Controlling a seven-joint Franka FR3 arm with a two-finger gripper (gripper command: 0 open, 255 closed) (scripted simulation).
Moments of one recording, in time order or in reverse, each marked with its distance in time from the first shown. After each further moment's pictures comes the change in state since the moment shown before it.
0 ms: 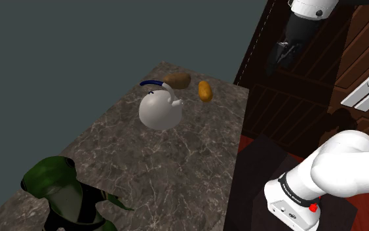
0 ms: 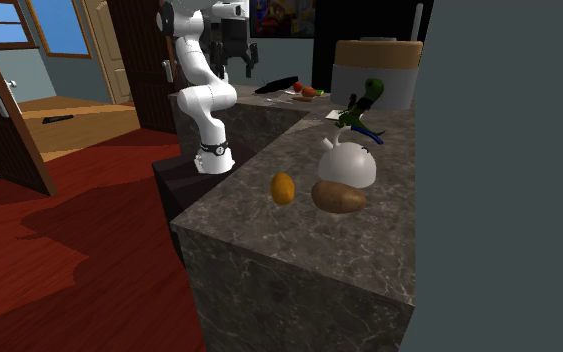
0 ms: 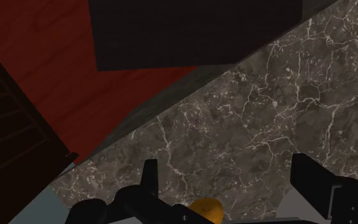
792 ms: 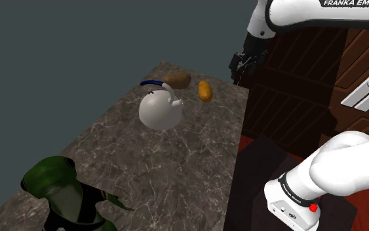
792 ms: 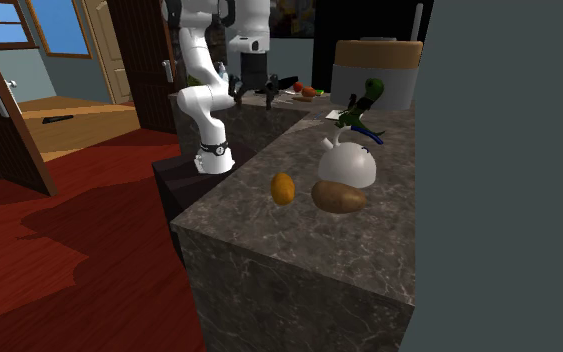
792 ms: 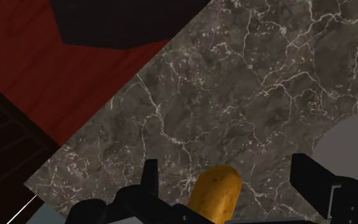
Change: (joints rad) arm -0.041 0.279 0.037 -0.018 0.029 0.307 0.177
